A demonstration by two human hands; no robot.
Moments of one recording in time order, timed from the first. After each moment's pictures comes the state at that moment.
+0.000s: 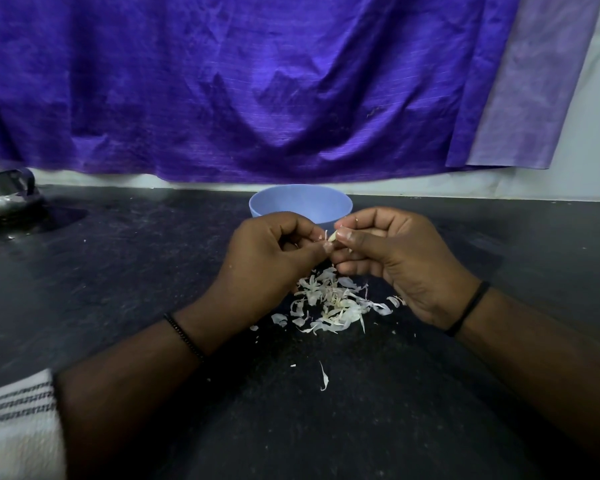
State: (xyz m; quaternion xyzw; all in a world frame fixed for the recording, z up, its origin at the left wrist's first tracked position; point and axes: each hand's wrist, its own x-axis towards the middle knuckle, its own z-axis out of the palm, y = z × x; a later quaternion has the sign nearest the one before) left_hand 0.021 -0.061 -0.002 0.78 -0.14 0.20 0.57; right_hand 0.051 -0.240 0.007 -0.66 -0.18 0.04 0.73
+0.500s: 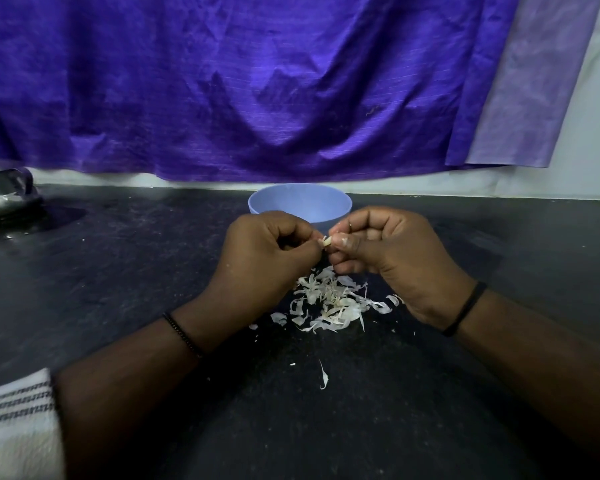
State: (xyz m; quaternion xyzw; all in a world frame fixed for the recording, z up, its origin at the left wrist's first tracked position) left_hand 0.022 -0.060 -0.003 0.80 -0.15 0.26 0.52; right_hand 0.049 -0.238 0.006 -0.68 -0.22 0.02 0.70
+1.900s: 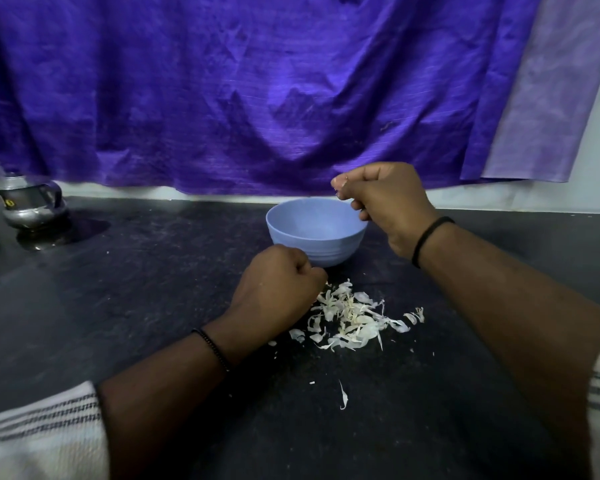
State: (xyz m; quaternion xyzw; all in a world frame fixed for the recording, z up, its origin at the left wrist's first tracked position) left_hand 0.032 -0.055 -0.004 0.92 0.00 0.17 0.35; right_hand 0.108 -0.201 0.059 -0.76 -0.12 -0.12 0.62
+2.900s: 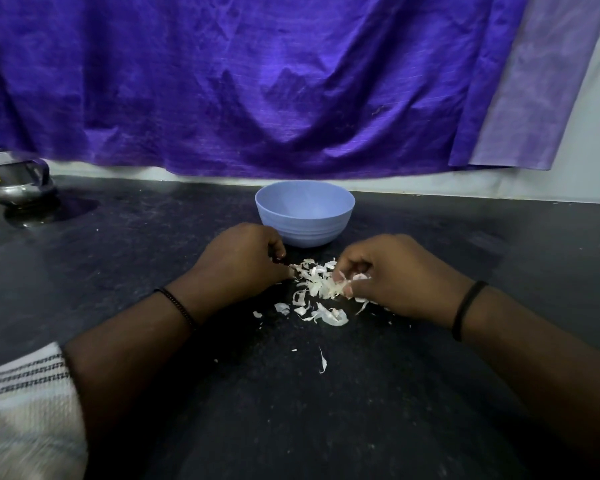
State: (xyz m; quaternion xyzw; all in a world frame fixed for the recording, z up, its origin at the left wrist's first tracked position) left_hand 0.034 -0.030 0.005 0.98 -0.02 0.11 0.18; right_hand 0.047 -0.250 0.009 -0.93 -0.30 -0.03 0.21
